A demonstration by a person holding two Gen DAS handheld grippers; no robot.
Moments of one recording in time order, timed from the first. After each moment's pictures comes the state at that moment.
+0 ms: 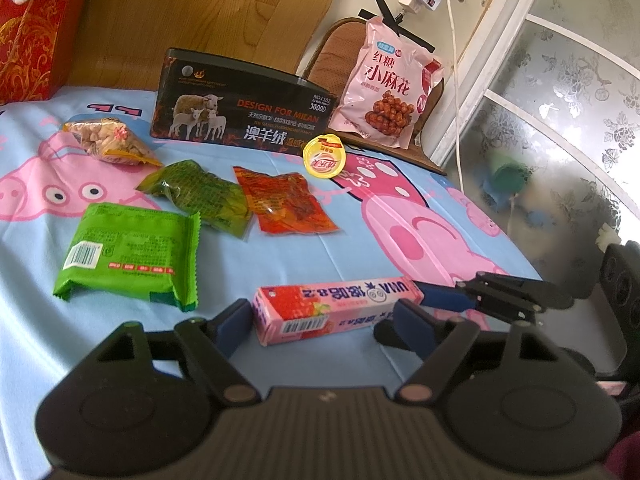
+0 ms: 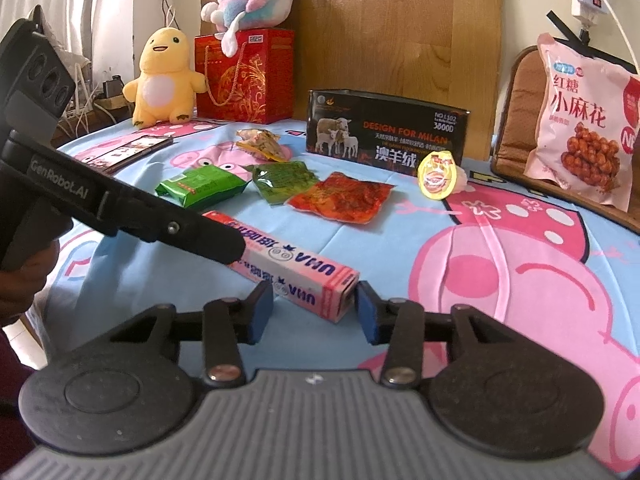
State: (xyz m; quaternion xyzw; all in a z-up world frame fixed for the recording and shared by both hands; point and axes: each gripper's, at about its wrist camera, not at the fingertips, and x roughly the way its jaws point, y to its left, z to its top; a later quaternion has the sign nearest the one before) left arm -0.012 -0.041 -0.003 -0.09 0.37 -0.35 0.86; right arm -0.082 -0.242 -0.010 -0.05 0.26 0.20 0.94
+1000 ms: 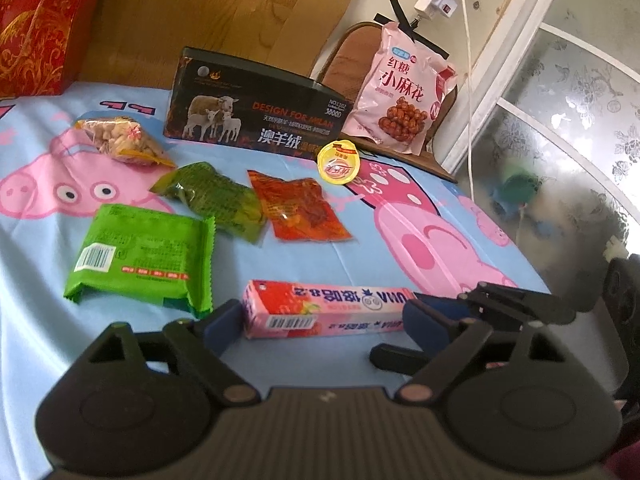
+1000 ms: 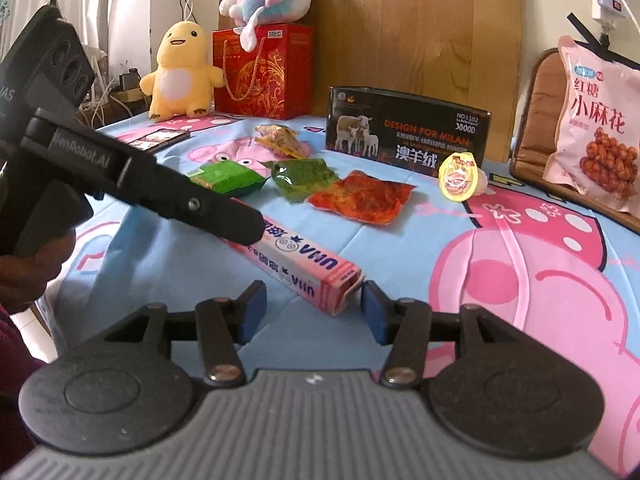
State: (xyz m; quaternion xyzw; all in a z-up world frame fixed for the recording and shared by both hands) left arm -0.008 -0.039 -0.002 -0.10 0.37 -0.33 0.86; right arm -0.079 -0.236 -0.010 -0.06 0.26 0.23 0.93
